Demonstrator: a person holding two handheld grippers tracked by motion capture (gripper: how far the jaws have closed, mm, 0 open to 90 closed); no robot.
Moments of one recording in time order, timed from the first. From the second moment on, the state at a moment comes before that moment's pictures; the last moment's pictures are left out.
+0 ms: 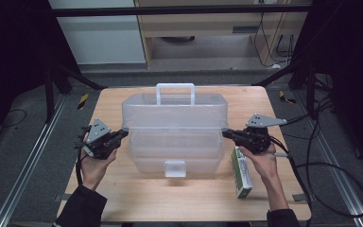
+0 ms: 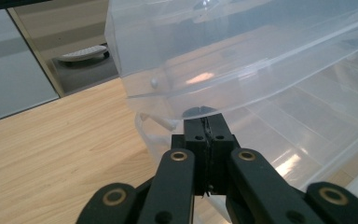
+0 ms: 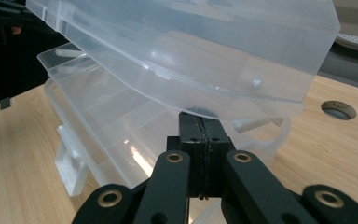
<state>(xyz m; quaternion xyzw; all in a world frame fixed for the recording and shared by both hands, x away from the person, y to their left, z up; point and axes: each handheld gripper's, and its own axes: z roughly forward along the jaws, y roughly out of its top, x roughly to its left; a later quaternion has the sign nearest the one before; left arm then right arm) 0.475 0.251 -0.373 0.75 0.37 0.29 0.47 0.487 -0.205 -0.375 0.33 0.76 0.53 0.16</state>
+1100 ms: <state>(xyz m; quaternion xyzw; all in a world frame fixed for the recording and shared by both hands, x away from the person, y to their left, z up) 0.476 0.261 -0.382 0.73 0.39 0.31 0.47 0.491 -0.206 -0.378 0.34 0.77 0.52 0.17</state>
